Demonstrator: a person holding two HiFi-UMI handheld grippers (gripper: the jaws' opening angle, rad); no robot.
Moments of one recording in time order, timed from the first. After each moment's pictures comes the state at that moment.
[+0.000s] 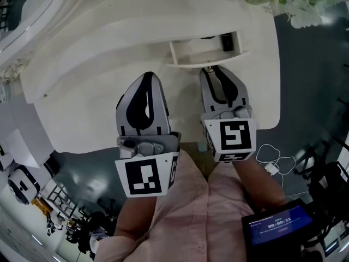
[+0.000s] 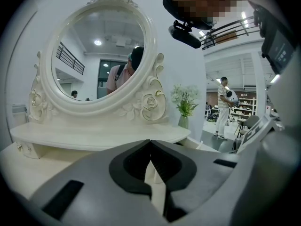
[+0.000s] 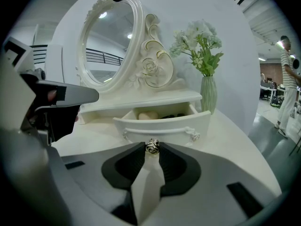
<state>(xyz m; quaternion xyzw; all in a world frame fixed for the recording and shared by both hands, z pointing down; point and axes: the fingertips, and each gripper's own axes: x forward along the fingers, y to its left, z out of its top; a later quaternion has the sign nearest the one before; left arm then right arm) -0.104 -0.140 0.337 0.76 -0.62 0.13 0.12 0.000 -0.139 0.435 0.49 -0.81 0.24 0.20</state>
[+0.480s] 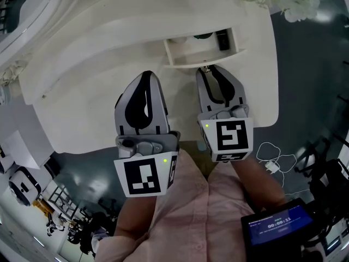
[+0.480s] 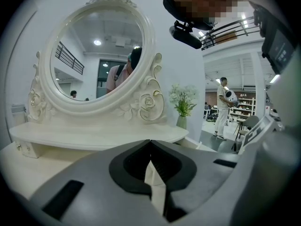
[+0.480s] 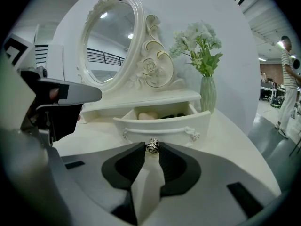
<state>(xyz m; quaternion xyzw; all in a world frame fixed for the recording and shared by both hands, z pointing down) -0.097 -0.139 0.341 0.76 -0.62 0.13 0.12 0.001 -0.135 0.438 0.49 -0.81 0.24 0.20</state>
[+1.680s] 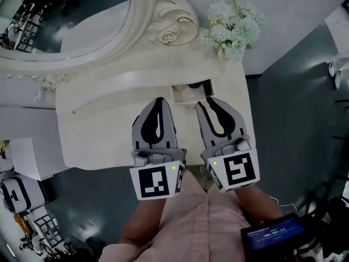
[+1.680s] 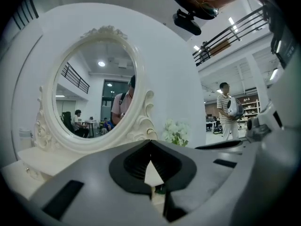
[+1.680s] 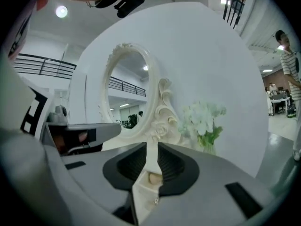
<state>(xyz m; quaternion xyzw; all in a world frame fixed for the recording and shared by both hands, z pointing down) -0.112 -0.156 0.268 0.75 -0.66 0.06 0.04 -0.025 -0.159 0.302 0.44 -0.89 0.12 0.06</state>
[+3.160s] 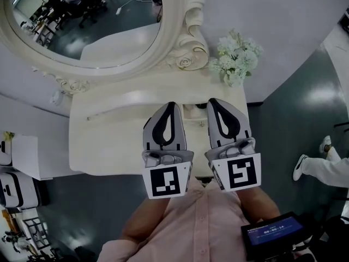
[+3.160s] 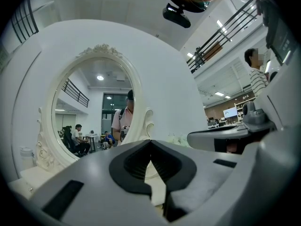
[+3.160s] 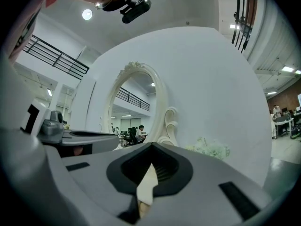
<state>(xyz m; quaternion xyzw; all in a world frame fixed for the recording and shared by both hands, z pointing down) -0.109 -0.151 0.198 0.74 -0.67 0.02 -0.04 -0.029 -0.167 0.207 0.45 -0.89 0.00 -0.01</state>
